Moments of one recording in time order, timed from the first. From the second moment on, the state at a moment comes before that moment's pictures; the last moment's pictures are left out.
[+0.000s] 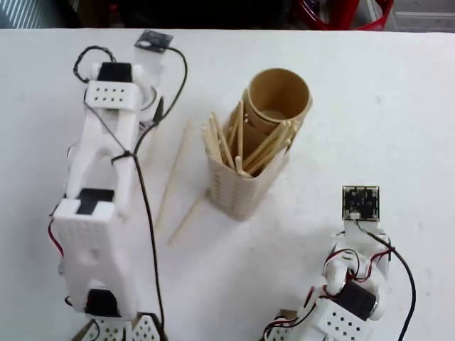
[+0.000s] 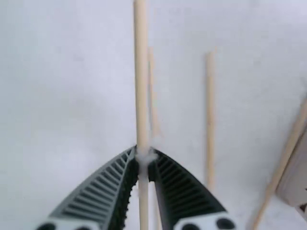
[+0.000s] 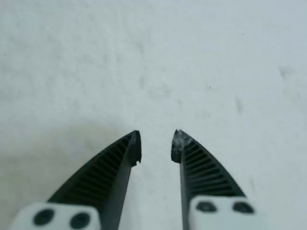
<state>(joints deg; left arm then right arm) -3.3 29.9 -32.1 86.6 -9.8 28.8 -102.8 96.4 60.0 31.8</state>
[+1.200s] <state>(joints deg) 36.2 -19.8 -25.8 57.5 -7.3 28.8 -102.8 96.4 60.0 31.8</state>
